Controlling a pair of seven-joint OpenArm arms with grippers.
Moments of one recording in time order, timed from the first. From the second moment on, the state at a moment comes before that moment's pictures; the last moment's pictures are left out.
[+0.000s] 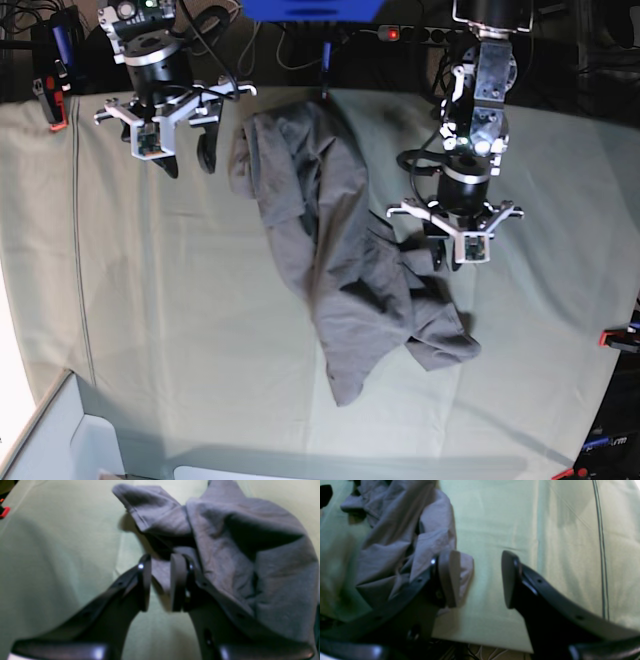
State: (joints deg) left arm 7.2 -2.9 1.0 77.9 -2.0 0.6 0.6; right arm -40.1 4.8 -4.4 115.9 0.0 0.1 -13.9
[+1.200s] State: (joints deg) left arm 2.5 -1.0 0.6 66.4 -2.1 0.7 0.0; right arm -39.7 4.9 -4.2 115.1 0.0 0.0 -13.9
